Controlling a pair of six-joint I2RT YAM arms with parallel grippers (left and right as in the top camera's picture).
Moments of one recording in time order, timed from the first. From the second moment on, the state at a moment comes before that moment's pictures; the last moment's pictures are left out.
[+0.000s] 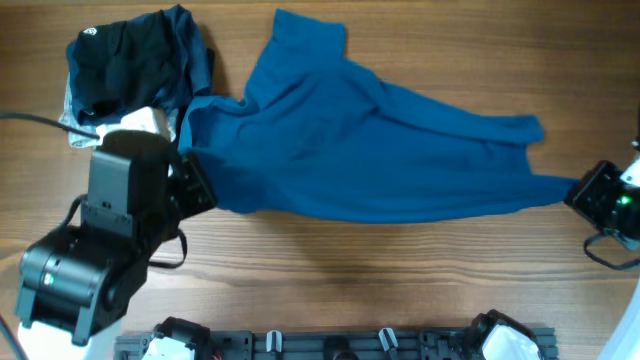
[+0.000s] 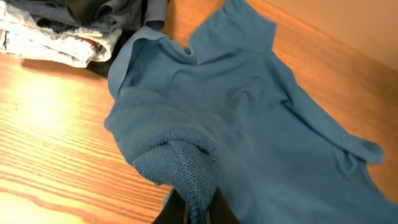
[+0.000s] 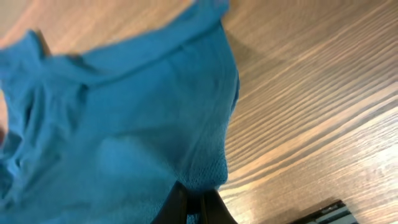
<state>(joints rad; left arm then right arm) -0.31 0.99 1.39 -1.23 -0.12 -0.63 -0.55 1.12 1.49 -1.48 -0.23 0.15</state>
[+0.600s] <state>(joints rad) -0.31 1.43 1.40 -1.04 -0.25 -0.64 -0.56 1.25 1.33 -1.28 -0.20 0.19</state>
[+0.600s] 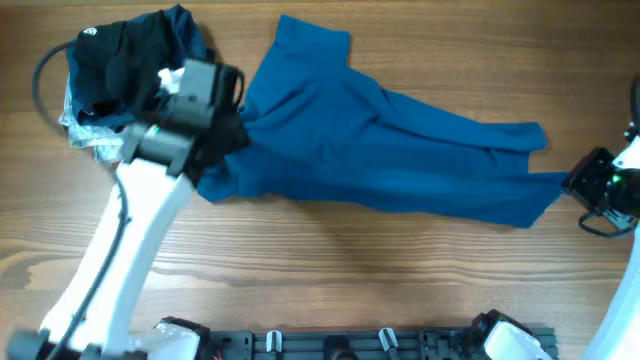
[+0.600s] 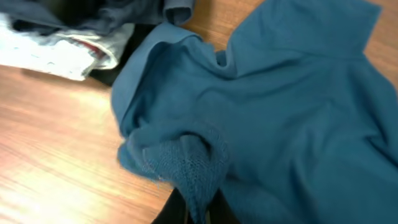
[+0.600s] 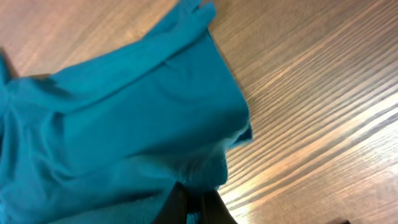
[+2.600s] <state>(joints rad) -0.29 1.85 1.74 -0.82 -0.17 -0.36 -0.56 1.64 1.34 -0.99 -0.21 0.20</state>
